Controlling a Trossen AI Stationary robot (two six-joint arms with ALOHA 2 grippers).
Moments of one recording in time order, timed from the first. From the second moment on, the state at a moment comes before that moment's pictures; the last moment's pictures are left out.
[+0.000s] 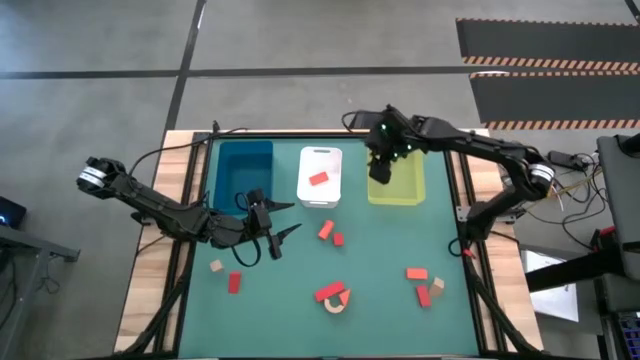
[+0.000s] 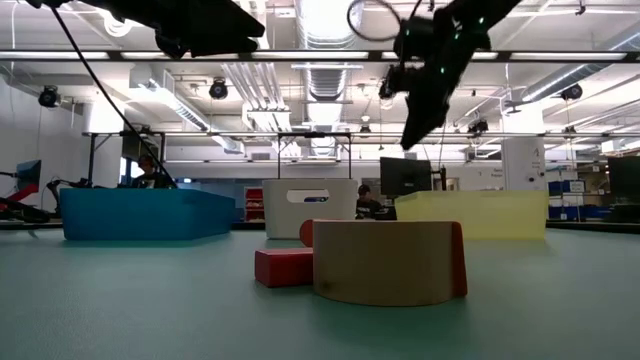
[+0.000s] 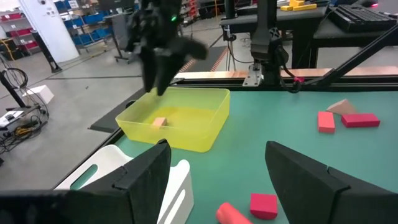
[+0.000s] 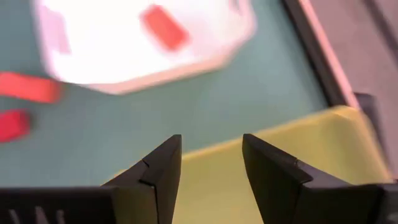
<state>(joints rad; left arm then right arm) -0.37 1.16 0.63 0.32 -0.75 -0.02 -0.54 1.50 1.23 -0.73 -0.15 -0.20</state>
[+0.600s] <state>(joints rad) -0.37 1.16 0.63 0.32 -0.75 -0.02 -0.07 1.40 1.22 -0.80 -0.16 0.11</state>
